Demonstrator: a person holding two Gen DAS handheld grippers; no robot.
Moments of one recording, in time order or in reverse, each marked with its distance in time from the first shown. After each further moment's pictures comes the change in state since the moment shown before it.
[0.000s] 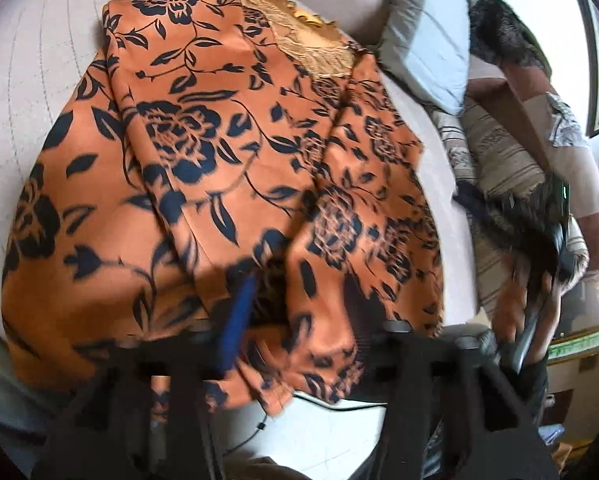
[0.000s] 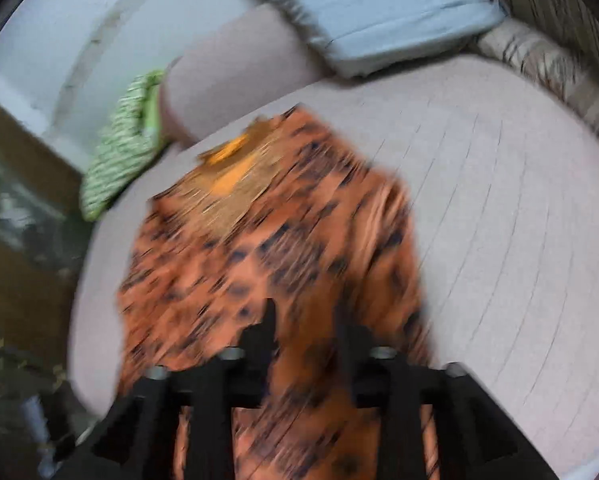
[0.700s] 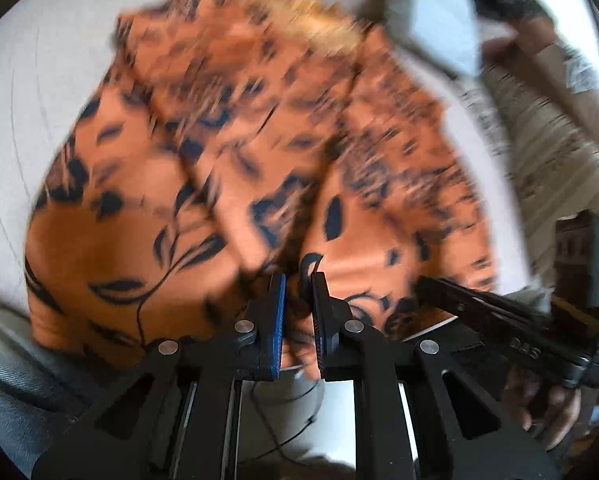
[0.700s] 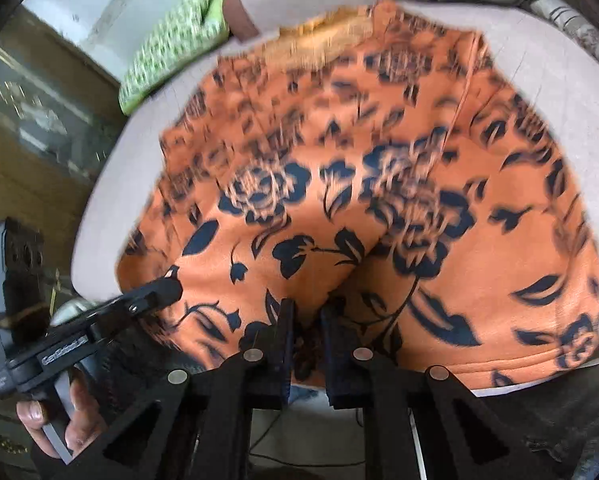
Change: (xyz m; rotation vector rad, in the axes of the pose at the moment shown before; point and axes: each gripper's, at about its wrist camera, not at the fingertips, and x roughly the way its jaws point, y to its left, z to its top) left arm 0.016 -0.003 -0.043 0.098 0.025 0.222; right arm 0.039 0.072 -0.164 -0.170 0.213 -0.015
